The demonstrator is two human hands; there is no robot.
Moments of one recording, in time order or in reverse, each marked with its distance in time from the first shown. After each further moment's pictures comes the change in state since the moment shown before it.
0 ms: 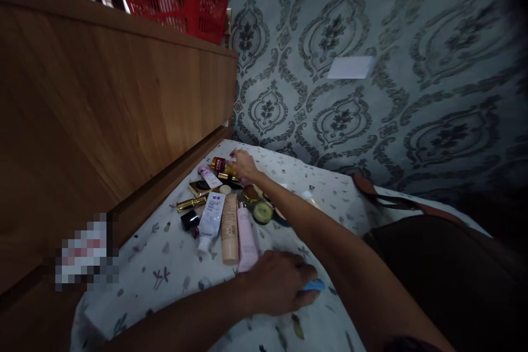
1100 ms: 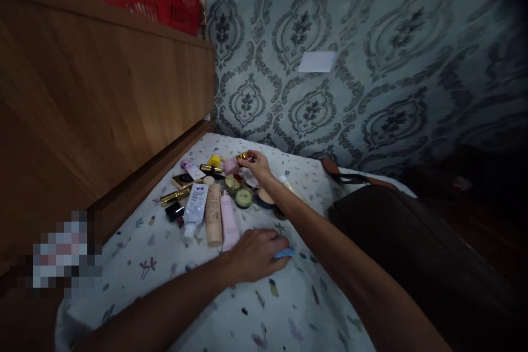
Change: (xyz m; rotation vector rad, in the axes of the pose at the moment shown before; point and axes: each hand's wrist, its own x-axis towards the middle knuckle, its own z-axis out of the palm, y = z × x) left_hand -0.003 -0.003 0.010 -0.005 0.100 0.026; right_hand -0.071 0.080 0.004 1.051 0.429 0.293
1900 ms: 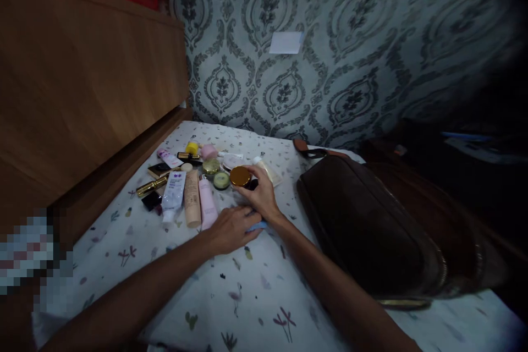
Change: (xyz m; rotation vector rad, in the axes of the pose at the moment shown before) left_hand -0.002 0.000 0.004 0.031 0.017 0.034; right_hand -0.154 -0.026 -0.075 -0.411 0.065 -0.356
